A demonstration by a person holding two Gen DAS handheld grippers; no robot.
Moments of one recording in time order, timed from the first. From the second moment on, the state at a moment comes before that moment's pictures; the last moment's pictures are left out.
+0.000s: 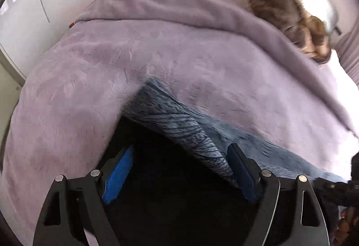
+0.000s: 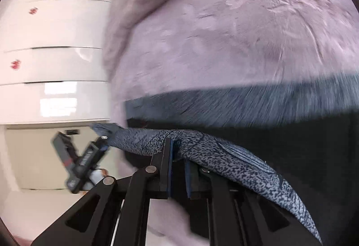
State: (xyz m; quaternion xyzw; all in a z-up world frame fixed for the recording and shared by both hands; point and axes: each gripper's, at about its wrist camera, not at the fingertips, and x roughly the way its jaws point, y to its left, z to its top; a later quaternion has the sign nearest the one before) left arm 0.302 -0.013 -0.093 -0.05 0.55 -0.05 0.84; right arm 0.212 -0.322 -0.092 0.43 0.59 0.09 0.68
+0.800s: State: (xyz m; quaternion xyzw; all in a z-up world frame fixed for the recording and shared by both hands) left arm 0.228 -0.105 -0.056 0.10 0.58 -0.09 0.81; right arm 0.131 -0.401 -0.016 0.46 0.52 0.05 0.72
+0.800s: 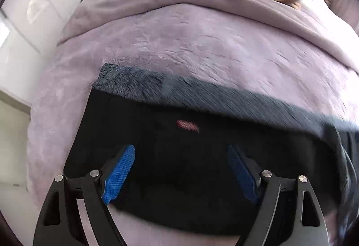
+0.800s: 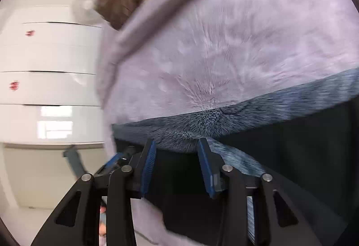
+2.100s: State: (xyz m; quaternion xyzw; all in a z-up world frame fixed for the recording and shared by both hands) left arm 0.071 -0.309 -0.075 0.16 0.62 -0.31 0.71; right arm -0.279 -0.504 -0.006 0.67 0.31 -0.17 0.65
